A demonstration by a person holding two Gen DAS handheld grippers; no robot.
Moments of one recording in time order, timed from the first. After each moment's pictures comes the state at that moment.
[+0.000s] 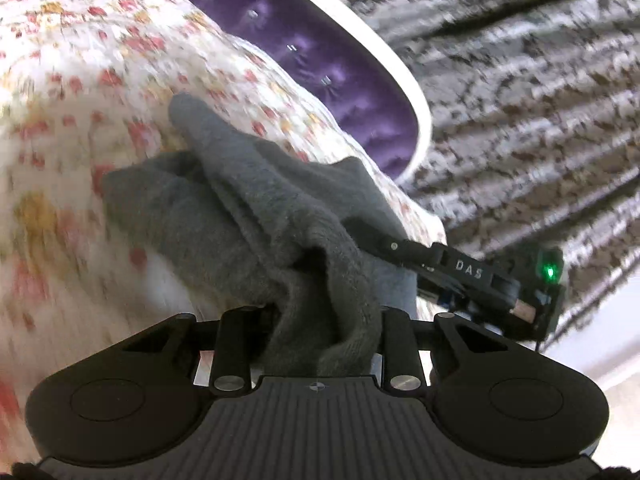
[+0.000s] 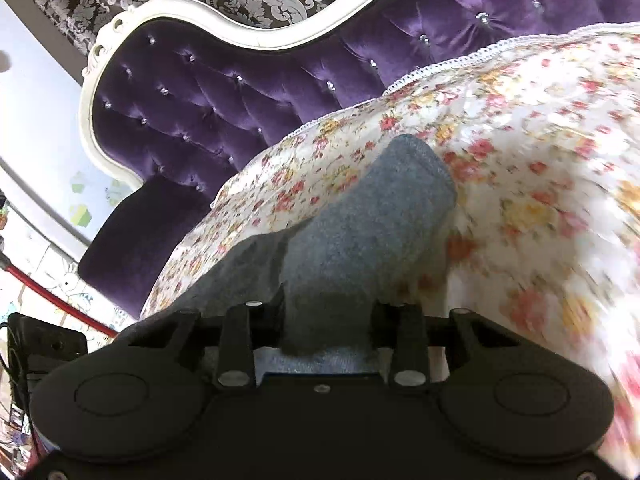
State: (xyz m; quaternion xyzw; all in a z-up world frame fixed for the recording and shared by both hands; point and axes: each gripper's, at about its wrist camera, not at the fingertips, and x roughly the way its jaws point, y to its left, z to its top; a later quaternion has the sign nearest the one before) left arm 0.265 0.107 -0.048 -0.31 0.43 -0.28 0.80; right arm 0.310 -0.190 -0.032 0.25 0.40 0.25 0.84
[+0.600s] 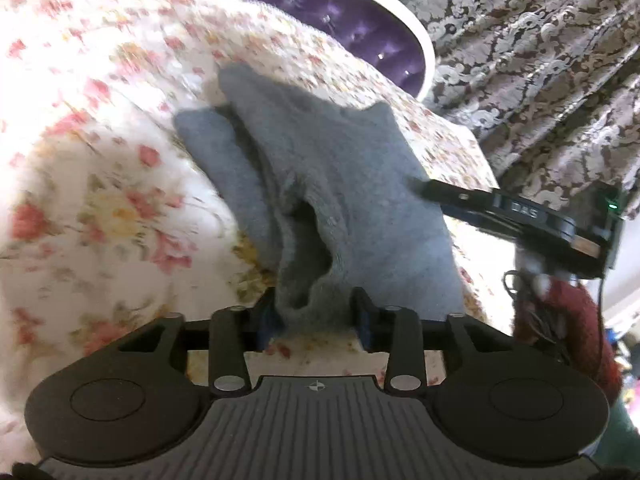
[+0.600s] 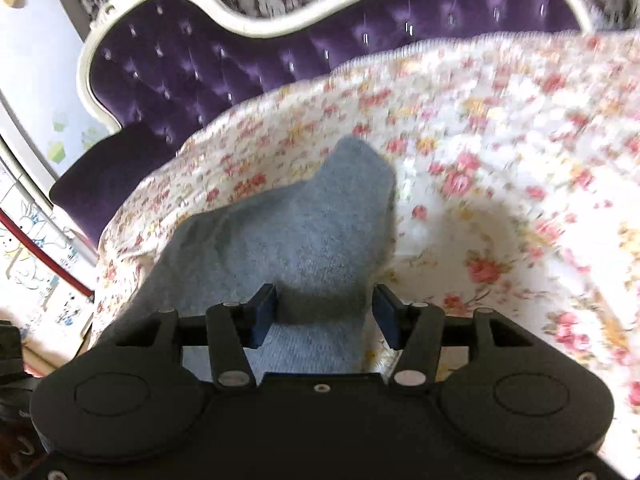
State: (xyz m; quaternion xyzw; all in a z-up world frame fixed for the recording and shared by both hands) left arm 0.089 0.086 -0.062 -0.18 0.44 -0.23 0.85; right arm 0.135 -0.222 -0.047 0.16 0.37 0.17 0.90
